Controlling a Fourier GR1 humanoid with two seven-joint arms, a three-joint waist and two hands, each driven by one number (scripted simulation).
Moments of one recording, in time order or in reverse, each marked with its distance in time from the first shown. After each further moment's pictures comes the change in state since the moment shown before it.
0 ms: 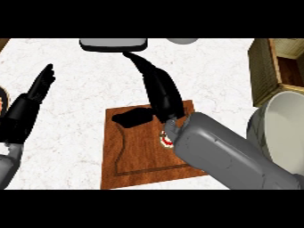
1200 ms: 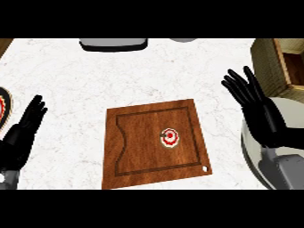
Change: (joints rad) left arm 0.201 -0.054 0.059 0.074 0.159 0.000 -0.065; right arm 0.673 -0.106 -0.606 -0.213 -0.443 0.615 -0.678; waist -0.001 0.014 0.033
